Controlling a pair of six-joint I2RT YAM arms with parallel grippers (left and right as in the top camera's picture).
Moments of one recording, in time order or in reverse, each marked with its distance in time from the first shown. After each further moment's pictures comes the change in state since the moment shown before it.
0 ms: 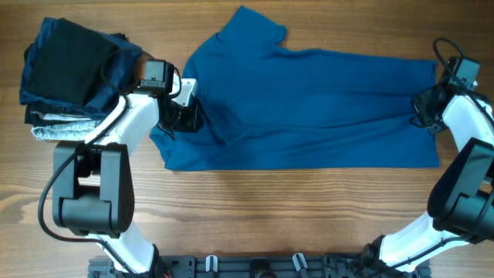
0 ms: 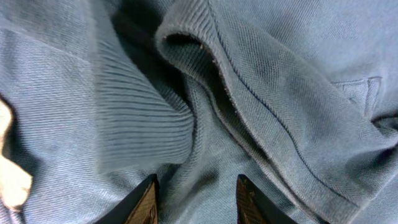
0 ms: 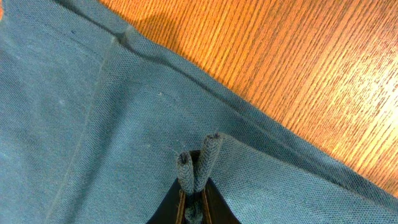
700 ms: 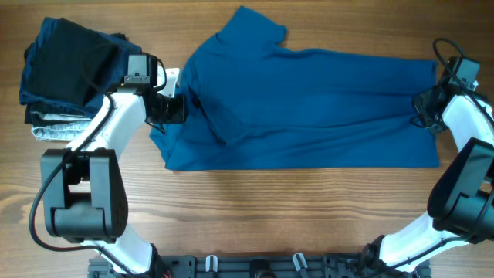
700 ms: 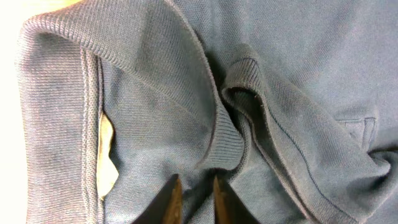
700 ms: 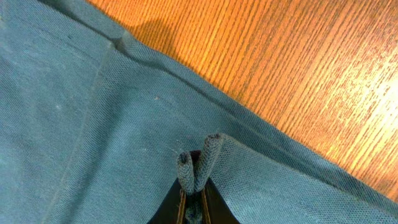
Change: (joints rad) left arm 0.070 -0.042 0.022 0.023 -0.015 -0.031; right arm 0.000 0.000 0.000 0.006 0.019 0.000
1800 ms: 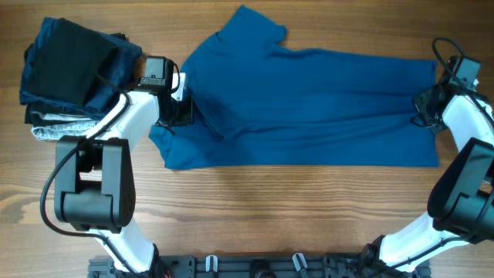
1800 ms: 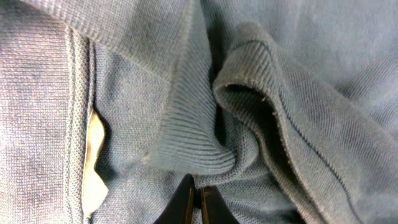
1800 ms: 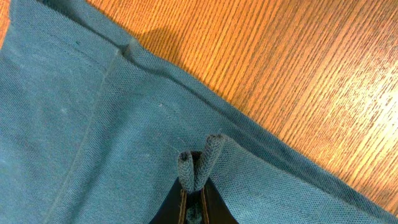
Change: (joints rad) left arm -0.061 0.070 0.000 0.047 -0.159 -0.114; right arm 0.000 0.000 0.000 0.013 0.003 -0.023
